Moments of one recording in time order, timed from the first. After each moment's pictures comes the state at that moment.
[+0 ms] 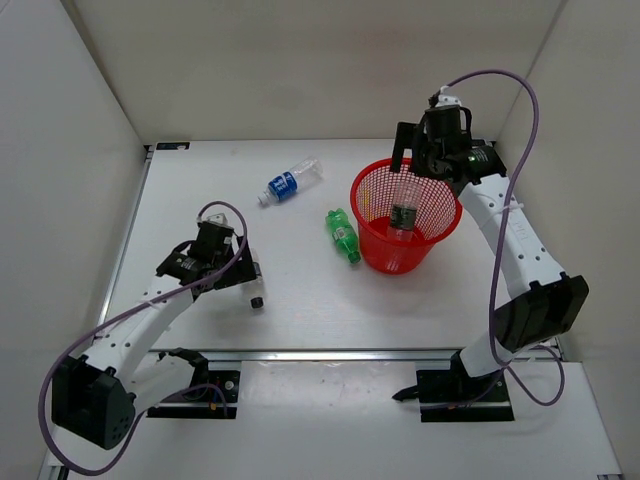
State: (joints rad) left arm -0.39 1.03 0.77 -0.72 -0.17 -0.57; right arm 0.31 1.56 1.70 -0.77 0.21 0.31
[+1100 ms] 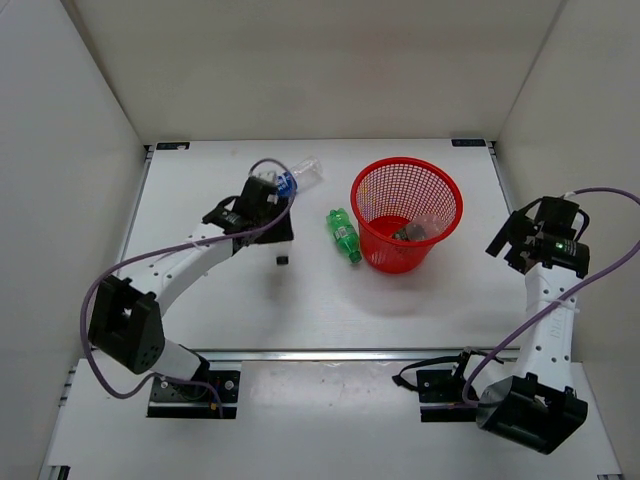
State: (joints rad) left arm -0.51 1.46 1.06 -0.51 -0.12 -0.52; right arm -0.38 1.01 1.09 -0.98 0.17 0.23
